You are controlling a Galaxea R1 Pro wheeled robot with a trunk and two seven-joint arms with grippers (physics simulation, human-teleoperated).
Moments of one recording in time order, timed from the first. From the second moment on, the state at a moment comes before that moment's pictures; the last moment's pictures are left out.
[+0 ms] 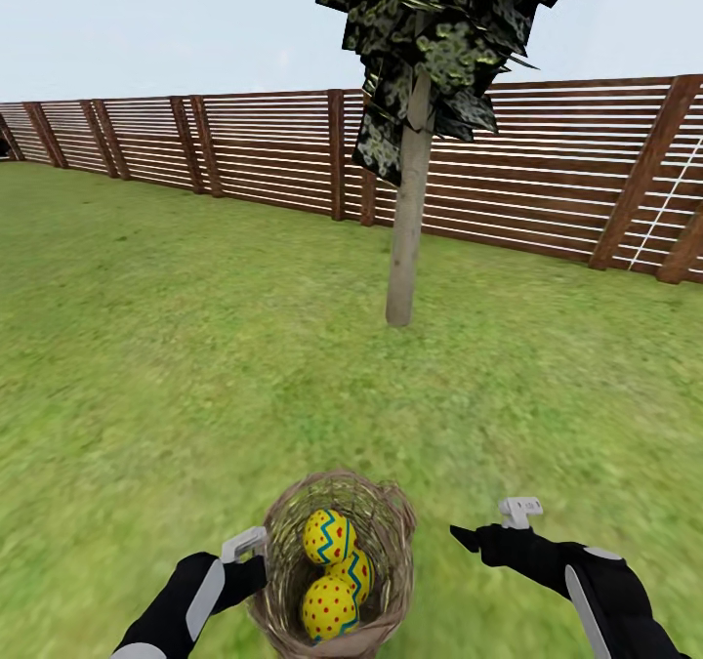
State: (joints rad) left arm -0.48 -0.07 0.22 -0.58 0.20 0.59 0.00; right arm -0.18 -0.09 -0.17 -1.40 -0.01 0.74 0.56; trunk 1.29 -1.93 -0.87
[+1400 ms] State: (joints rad) left arm -0.48 -0.07 0.22 -0.60 0.20 0.59 0.00; right arm -0.19 -0.10 -0.31 -1.40 0.00 0.72 0.54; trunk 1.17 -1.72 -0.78
